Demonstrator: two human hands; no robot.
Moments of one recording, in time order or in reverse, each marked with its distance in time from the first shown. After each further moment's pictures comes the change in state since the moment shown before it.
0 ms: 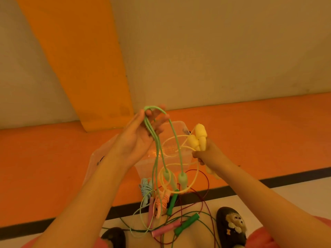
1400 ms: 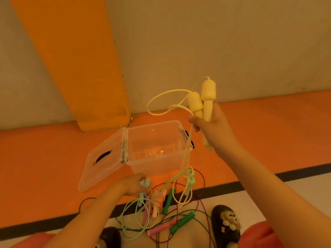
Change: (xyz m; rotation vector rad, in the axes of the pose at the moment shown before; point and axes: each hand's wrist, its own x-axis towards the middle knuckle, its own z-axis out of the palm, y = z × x) left_hand -0.017 -0.095 -0.123 1.668 -0.163 -0.853; right_hand -0.036 -0.081 -0.036 0.355 0.133 -0.472
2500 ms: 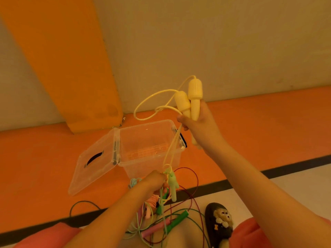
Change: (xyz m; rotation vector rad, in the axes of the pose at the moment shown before) left_hand 0.009 0.092 0.037 -0.724 0.030 -0.017; right_hand 0.003 0.000 0.000 -0.048 0.002 0.010
